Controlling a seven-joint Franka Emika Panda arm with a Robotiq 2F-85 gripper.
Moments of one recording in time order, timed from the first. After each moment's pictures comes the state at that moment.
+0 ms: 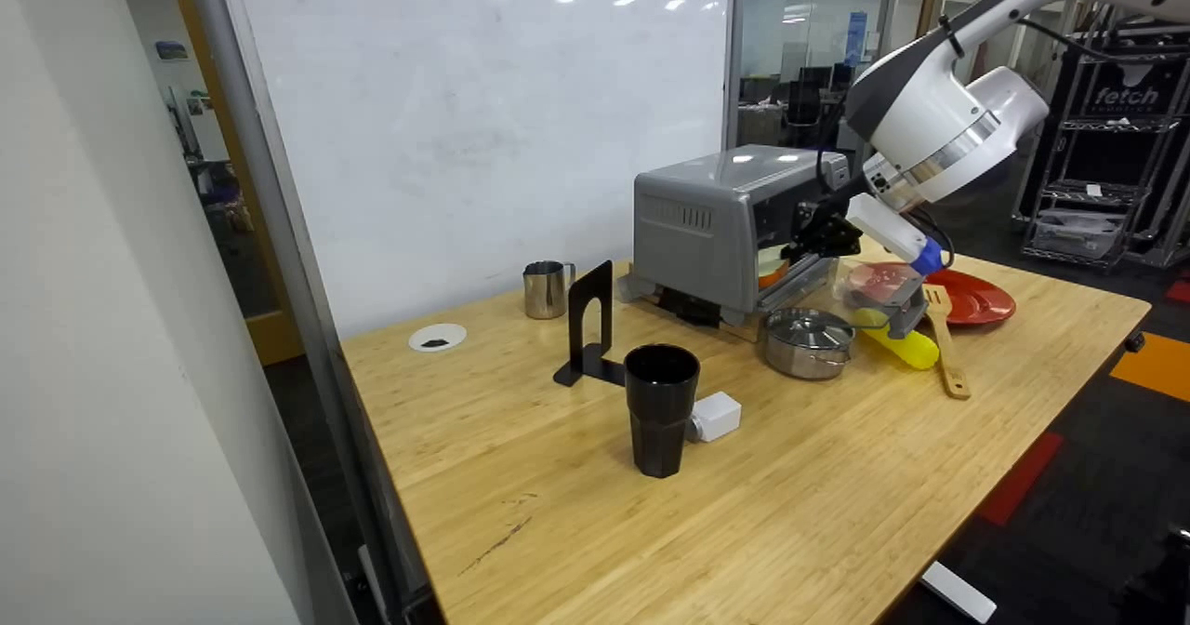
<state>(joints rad) -0.97 0.50 0.88 -2.14 0.97 3.27 -0.49</state>
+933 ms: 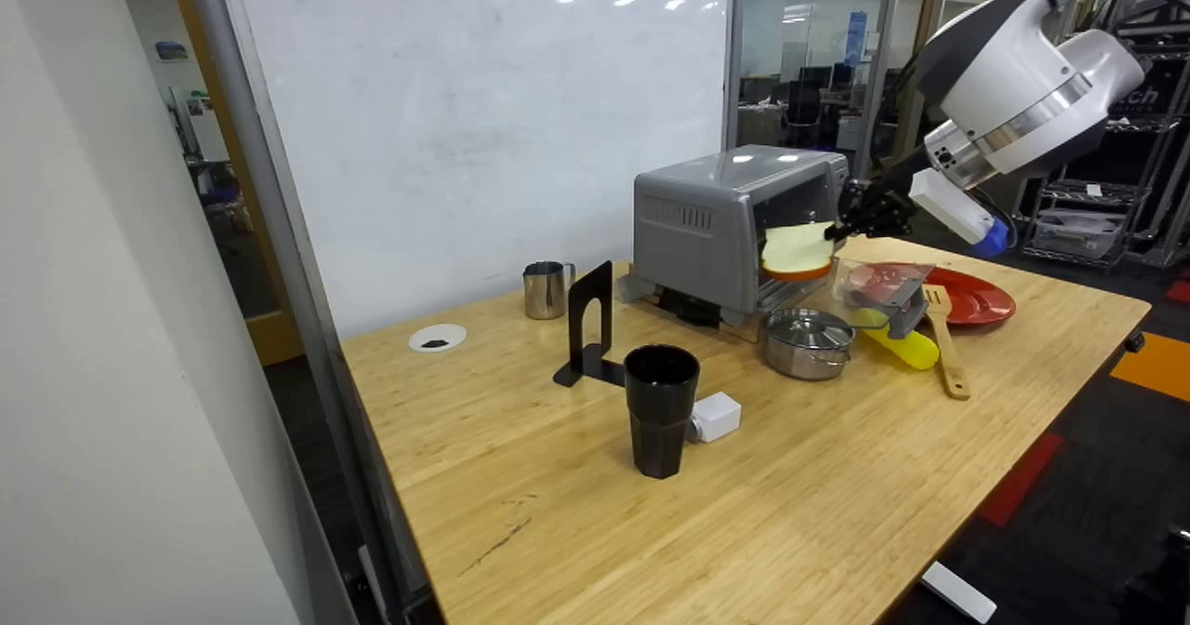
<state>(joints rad) -1.43 0.44 1.27 -2.31 0.97 3.27 -0.56</state>
